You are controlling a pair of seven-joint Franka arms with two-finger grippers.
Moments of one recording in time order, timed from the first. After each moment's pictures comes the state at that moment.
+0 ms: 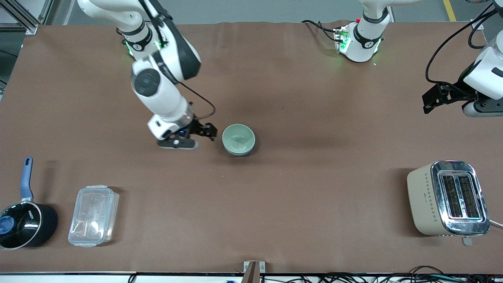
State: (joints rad) left arm 0.02 0.01 -0.14 -1.56 0.08 1.61 -0.08; right arm 0.59 0.21 -0.12 -1.90 0.12 2.22 0.51
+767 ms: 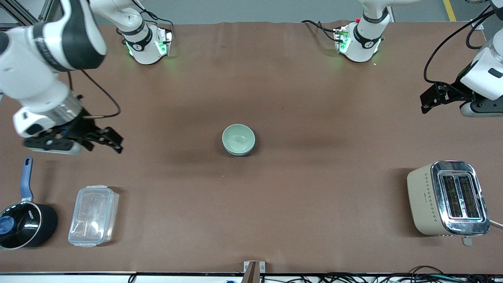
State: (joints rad) left arm 0.01 0.01 -0.14 -1.56 0.08 1.61 -0.08; right arm 0.25 0.07 -0.14 -1.76 0.04 2.06 0.22
